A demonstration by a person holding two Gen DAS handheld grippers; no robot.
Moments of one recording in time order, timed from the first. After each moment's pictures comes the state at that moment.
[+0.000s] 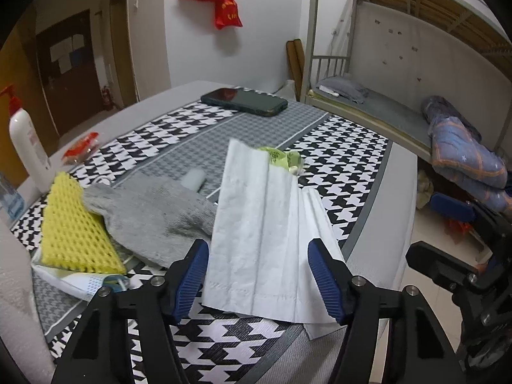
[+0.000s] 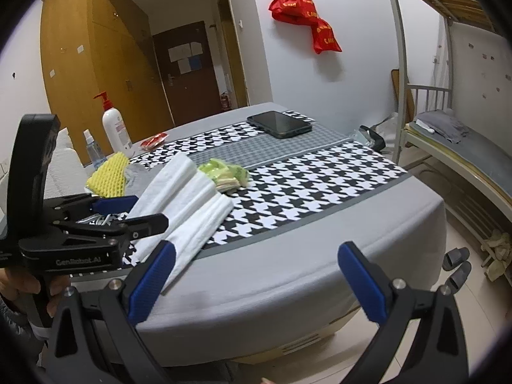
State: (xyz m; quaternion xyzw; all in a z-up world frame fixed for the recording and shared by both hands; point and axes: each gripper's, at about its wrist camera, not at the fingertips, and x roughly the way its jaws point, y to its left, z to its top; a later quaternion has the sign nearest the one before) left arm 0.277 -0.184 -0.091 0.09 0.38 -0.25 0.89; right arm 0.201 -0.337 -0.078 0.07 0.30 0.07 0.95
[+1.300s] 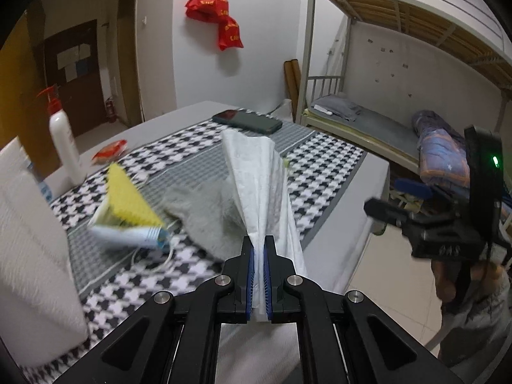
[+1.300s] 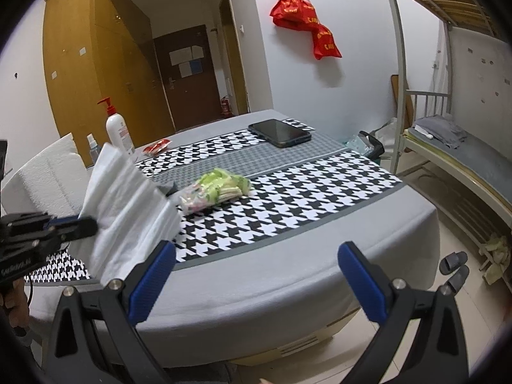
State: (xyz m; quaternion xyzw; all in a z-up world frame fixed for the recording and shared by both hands) left arm 0.212 -0.133 -0.055 0.07 0.34 -0.26 0.90; right arm 0.193 -0.335 -0.065 0.06 0.29 0.08 0.95
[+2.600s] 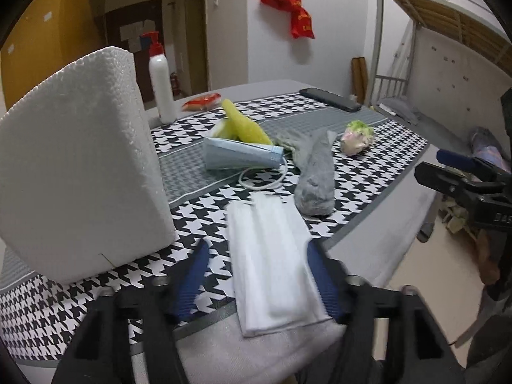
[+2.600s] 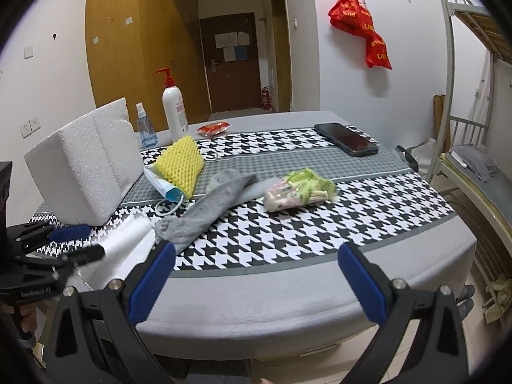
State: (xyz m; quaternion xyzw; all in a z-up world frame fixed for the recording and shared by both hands) left arm 0.175 -0.052 -0.082 0.05 0.37 -0.11 0.92; right arm 0.191 -0.254 -0.052 0.00 0.30 0.15 0.94
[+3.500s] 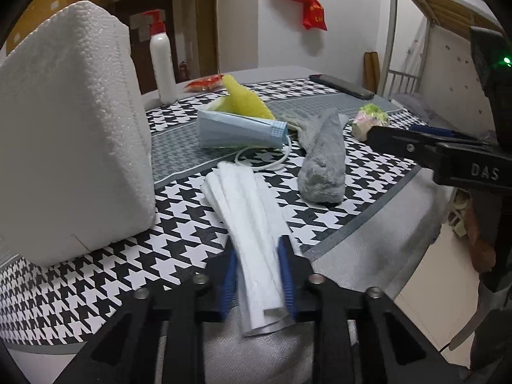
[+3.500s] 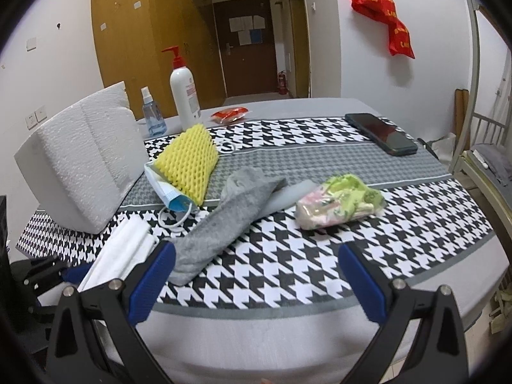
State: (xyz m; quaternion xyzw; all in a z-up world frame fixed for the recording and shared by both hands) left arm 0.185 -0.063 -0.108 0.04 0.39 -0.08 0.92; right arm 0.243 -0.221 -0.066 -0.01 0.34 0.19 0.92
